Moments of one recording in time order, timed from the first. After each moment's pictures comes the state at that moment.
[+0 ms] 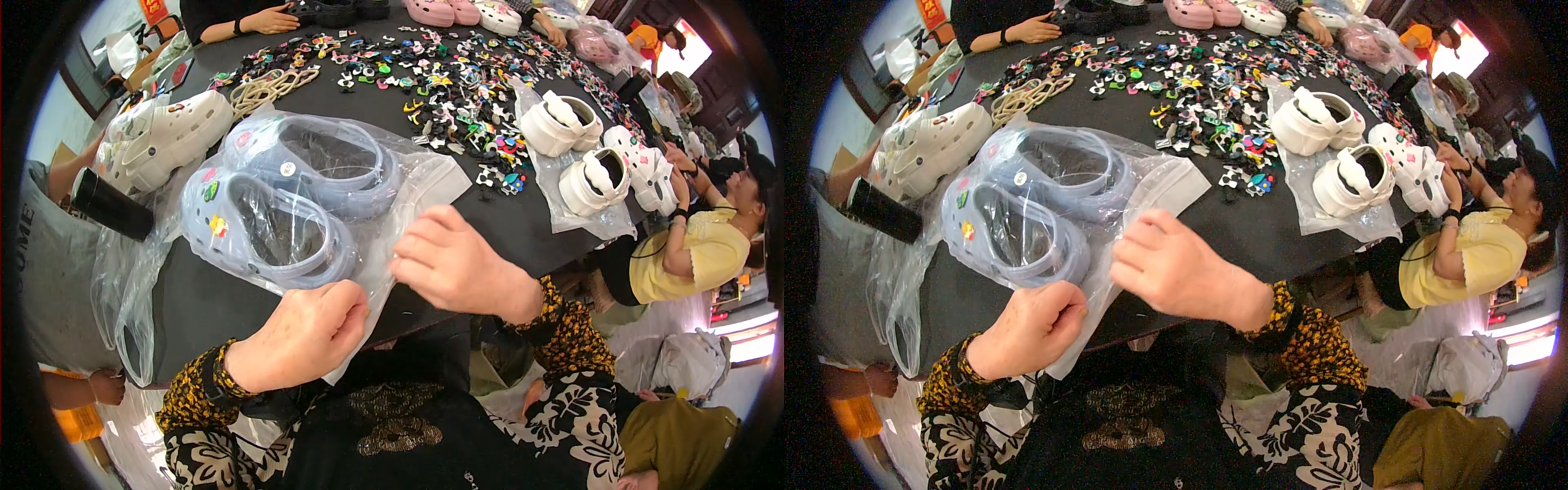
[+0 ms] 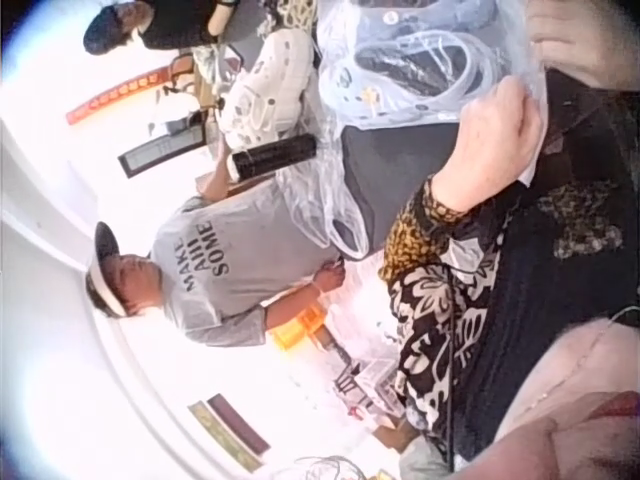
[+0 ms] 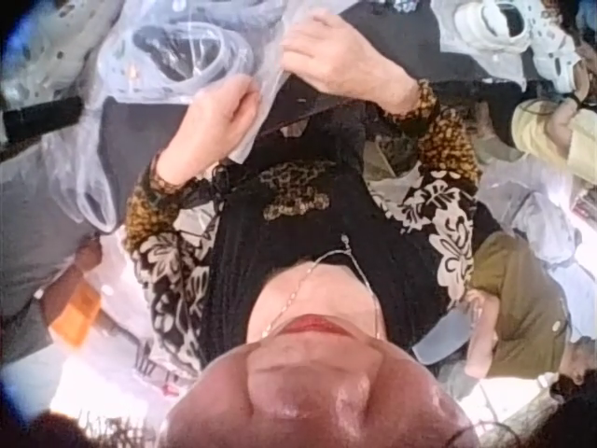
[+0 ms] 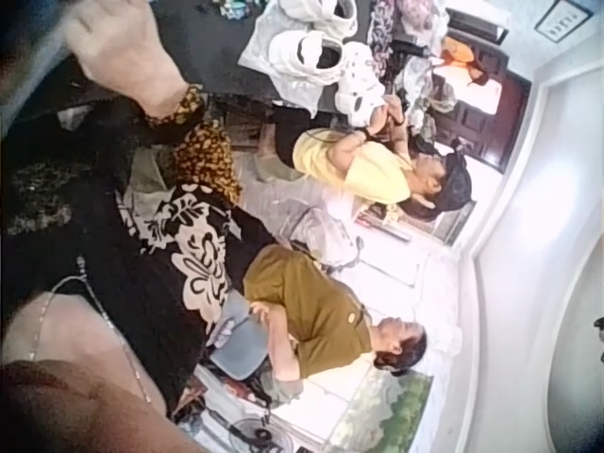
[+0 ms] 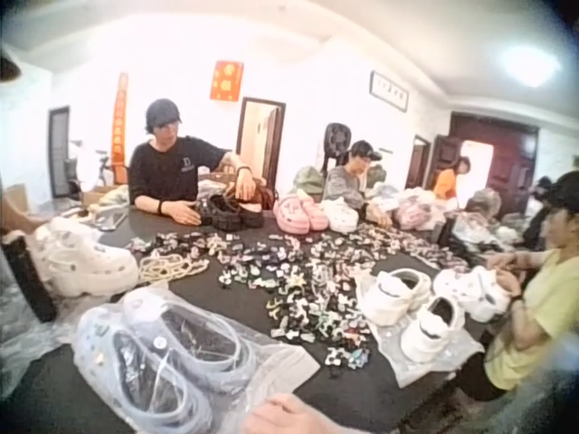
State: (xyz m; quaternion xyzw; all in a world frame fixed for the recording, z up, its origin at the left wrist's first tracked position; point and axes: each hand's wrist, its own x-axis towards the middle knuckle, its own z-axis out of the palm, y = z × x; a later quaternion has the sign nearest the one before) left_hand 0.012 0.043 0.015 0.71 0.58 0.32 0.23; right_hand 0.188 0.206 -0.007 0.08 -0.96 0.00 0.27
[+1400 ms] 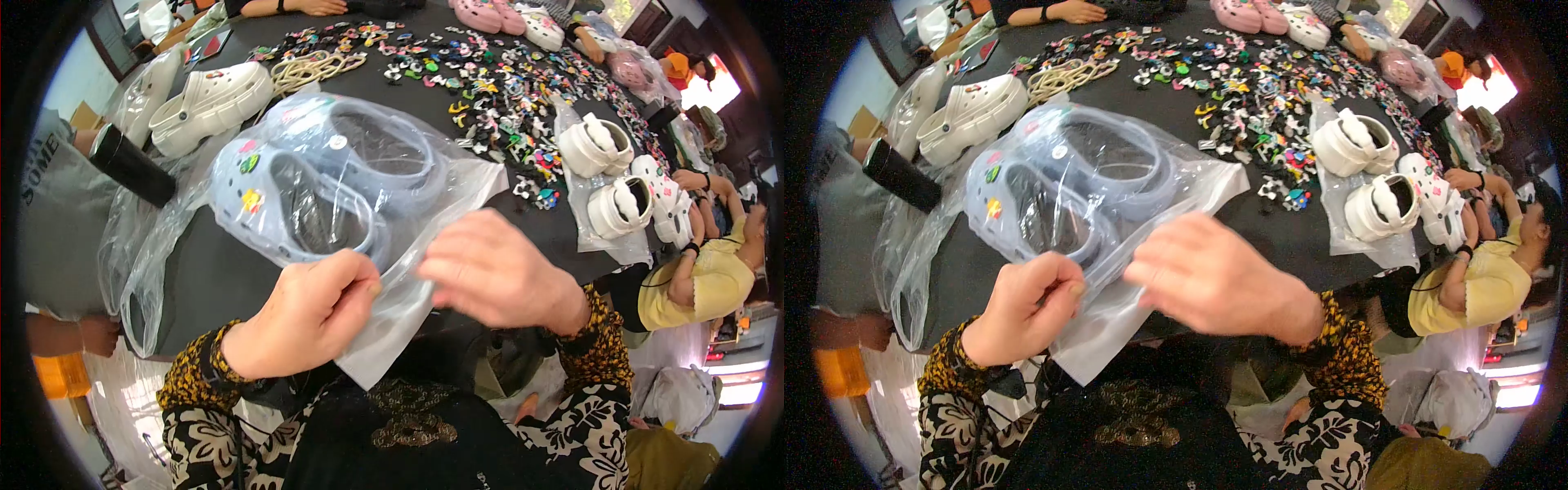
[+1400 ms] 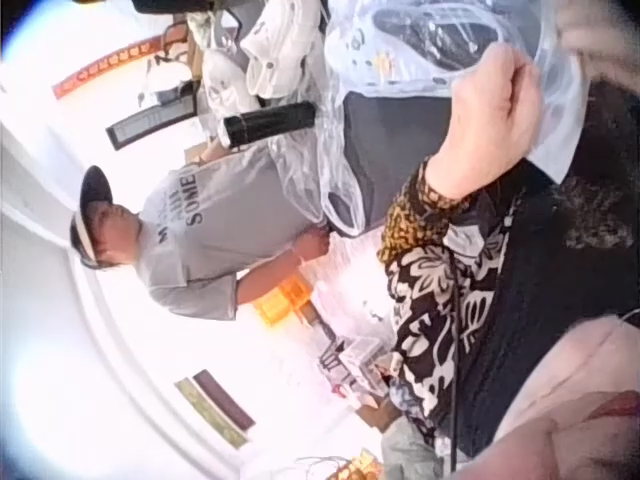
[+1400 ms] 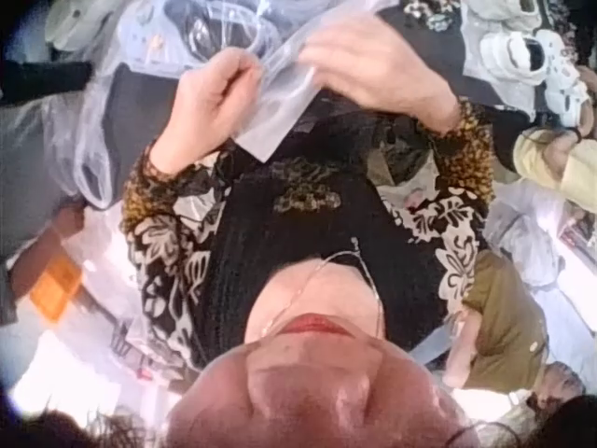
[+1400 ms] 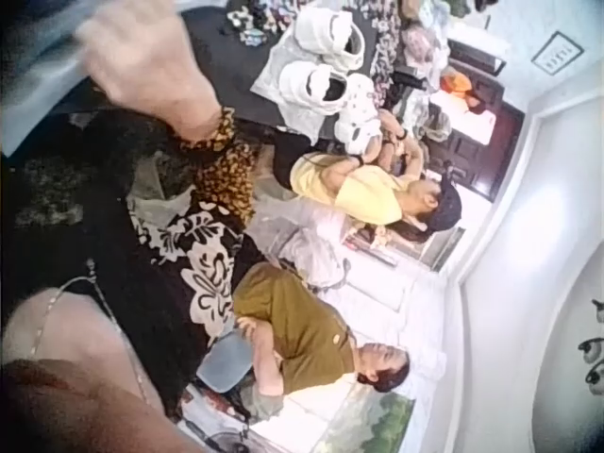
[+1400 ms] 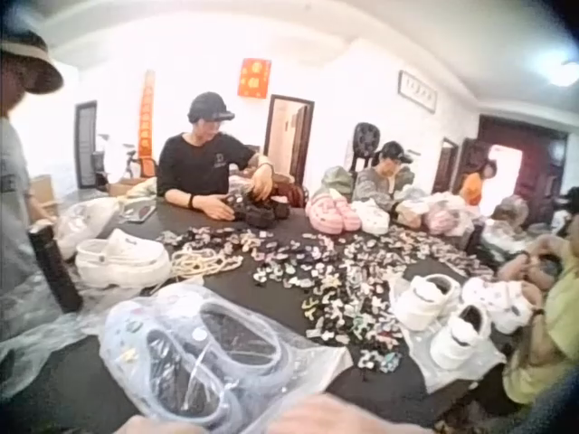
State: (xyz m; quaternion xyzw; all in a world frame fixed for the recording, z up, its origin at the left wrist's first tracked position) left_hand -0.007 0.029 0.034 0.63 0.60 0.43 0.26; right_hand 0.179 0.202 0.032 0.12 -0.95 0.16 0.24
